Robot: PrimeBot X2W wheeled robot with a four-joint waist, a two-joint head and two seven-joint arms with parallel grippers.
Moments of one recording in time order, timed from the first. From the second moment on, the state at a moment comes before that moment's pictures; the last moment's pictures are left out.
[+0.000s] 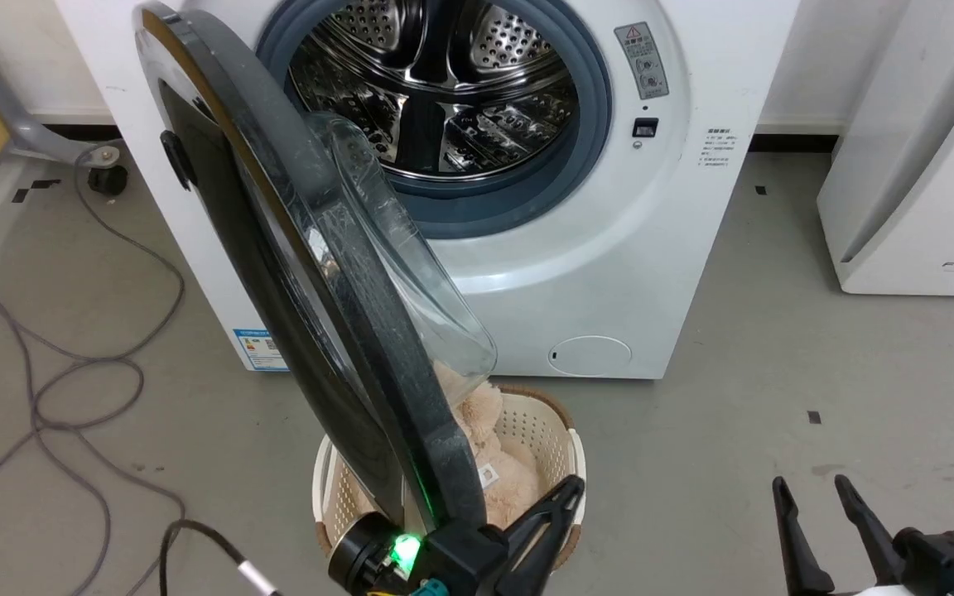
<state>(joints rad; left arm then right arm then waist) -0.02 0.15 -0.63 -0.23 -0.22 -0.02 0.09 0.14 -0.05 -0.05 0.04 0.16 0.13 -0.10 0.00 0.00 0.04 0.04</state>
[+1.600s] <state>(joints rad) 0.19 0.18 -0.47 -0.31 -0.19 0.29 0.00 0.15 -0.05 -0.09 0.10 0.19 0.13 -0.08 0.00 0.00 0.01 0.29</state>
